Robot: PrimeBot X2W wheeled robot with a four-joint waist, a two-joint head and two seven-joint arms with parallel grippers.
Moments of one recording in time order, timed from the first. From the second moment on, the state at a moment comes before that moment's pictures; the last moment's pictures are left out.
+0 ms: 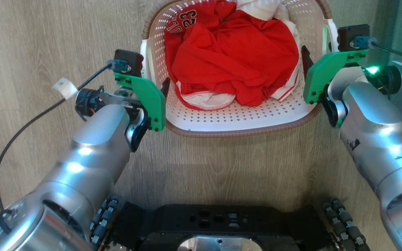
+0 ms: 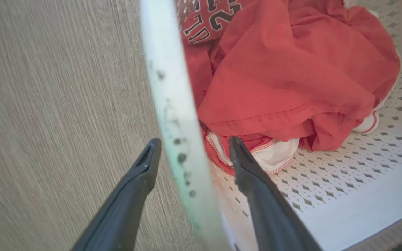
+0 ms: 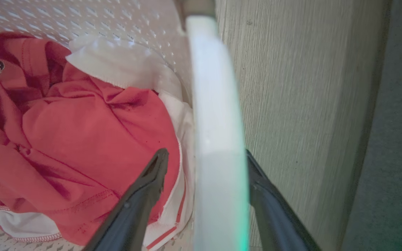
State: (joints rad) left arm -0.98 0.03 -1.00 1.14 -0.92 -0.05 -0.06; right arm -1.02 -0.13 0.54 1.18 0.56 0.12 -0.13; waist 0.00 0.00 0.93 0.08
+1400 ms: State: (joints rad) left arm -1.02 0.03 -1.26 1.12 -1.11 -0.03 0.06; right arm -1.03 -0.13 0.70 1.23 0.77 0.12 0.06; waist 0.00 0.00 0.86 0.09
